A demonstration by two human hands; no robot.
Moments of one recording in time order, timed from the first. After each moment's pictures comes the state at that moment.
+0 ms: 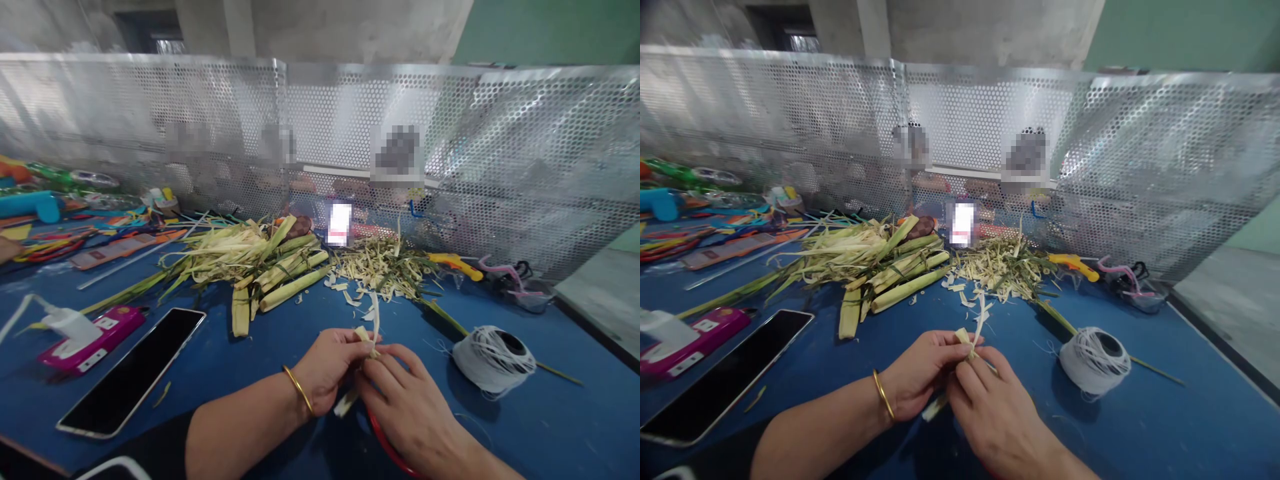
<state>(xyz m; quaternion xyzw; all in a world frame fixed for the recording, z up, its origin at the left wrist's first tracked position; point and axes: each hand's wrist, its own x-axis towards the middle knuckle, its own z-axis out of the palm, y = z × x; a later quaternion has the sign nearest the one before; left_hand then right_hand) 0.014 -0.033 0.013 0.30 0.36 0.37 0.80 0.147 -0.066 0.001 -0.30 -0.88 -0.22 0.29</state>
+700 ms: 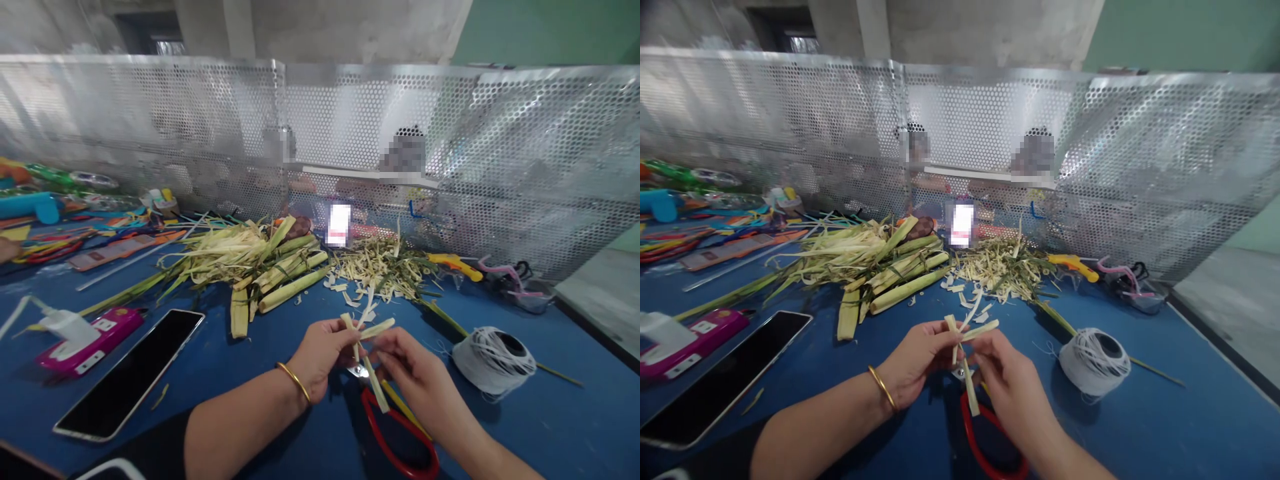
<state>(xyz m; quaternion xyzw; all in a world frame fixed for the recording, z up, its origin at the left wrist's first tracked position) 0.011 -0.022 0.015 0.31 0.45 0.42 0.72 0.162 -0.055 0.012 -0.48 -0.72 0.32 0.39</state>
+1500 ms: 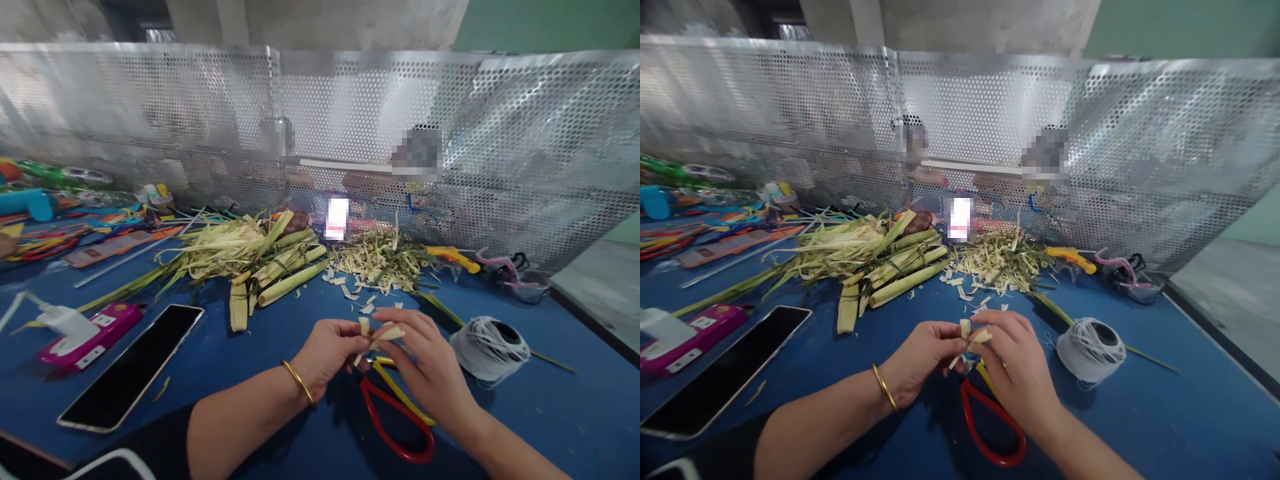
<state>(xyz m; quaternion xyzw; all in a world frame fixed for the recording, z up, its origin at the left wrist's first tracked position) 0.011 -0.029 0.017 0.45 0.43 0.35 0.70 0.177 -0.048 0.014 -0.39 -0.83 -0.03 0.40</state>
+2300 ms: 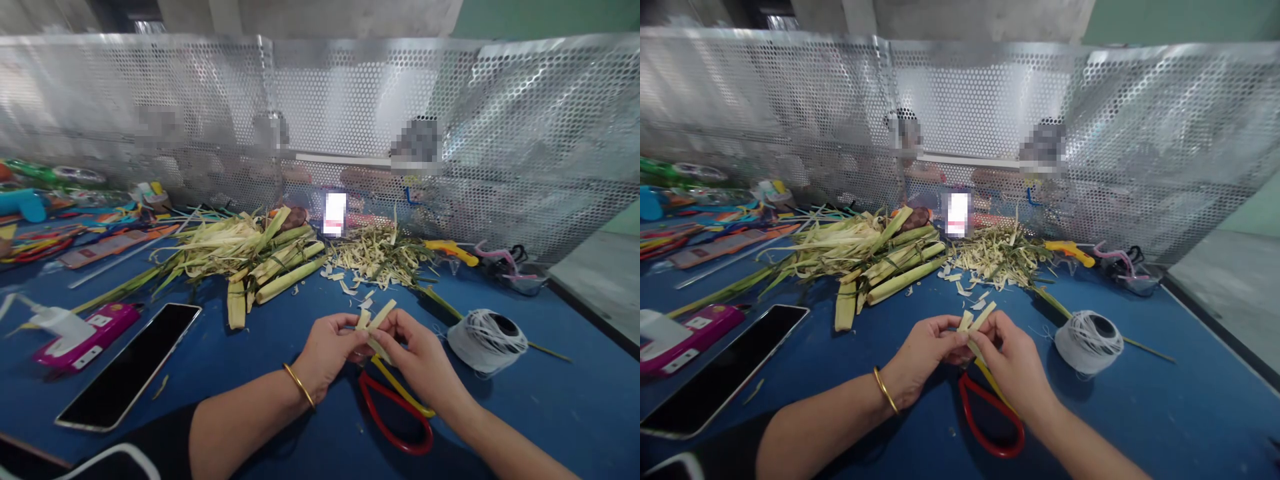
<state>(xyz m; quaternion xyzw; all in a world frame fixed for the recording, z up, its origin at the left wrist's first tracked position) 0.018 -0.032 0.016 0.38 0.46 0.39 0.70 0.170 -0.047 0.003 -0.55 -0.67 0.31 0.39</state>
